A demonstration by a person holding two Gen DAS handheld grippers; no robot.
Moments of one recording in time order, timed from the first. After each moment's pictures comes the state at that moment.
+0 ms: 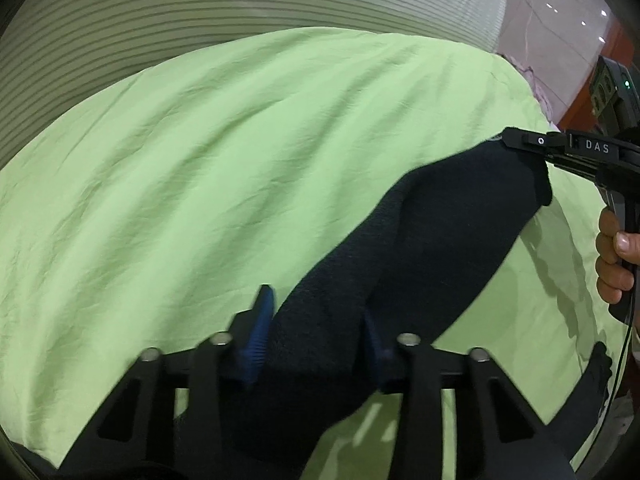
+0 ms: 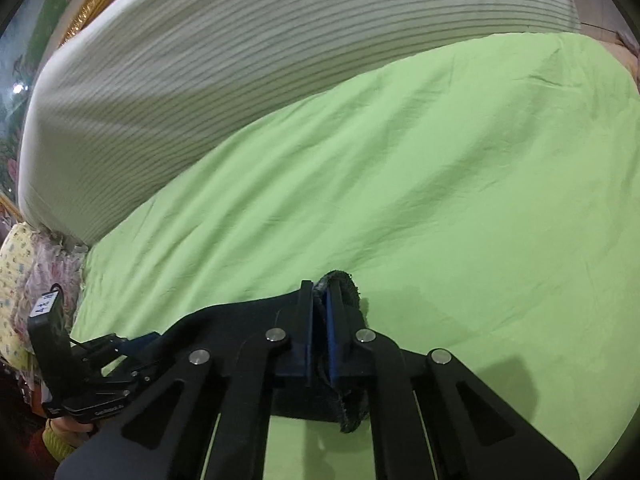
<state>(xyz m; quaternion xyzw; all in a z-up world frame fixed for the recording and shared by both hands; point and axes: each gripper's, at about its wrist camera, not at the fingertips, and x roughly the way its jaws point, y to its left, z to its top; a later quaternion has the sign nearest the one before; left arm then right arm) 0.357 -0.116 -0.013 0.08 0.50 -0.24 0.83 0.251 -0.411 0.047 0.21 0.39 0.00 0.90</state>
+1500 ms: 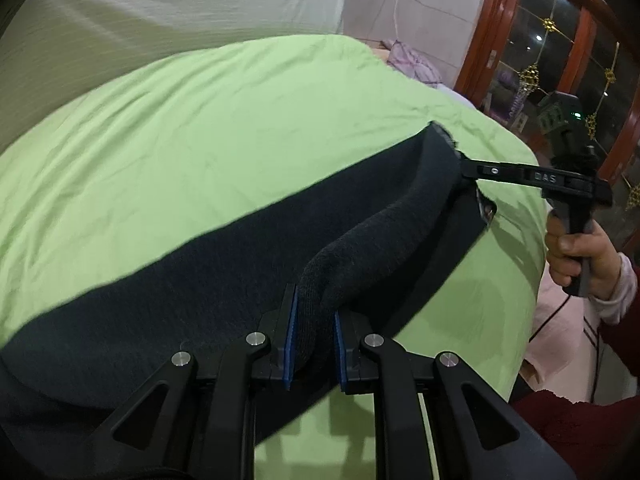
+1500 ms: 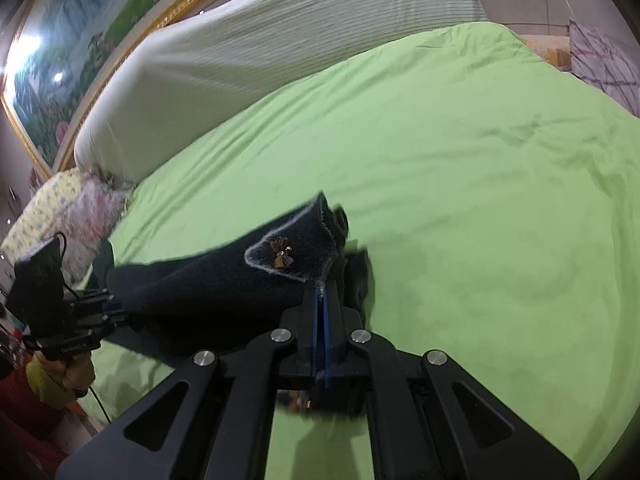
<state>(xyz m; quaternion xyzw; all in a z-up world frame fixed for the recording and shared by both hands) 0.079 -0.089 0.015 0.10 0.43 -0.38 0.82 -0.049 -0.352 0.021 0.20 0.33 0.00 0.92</state>
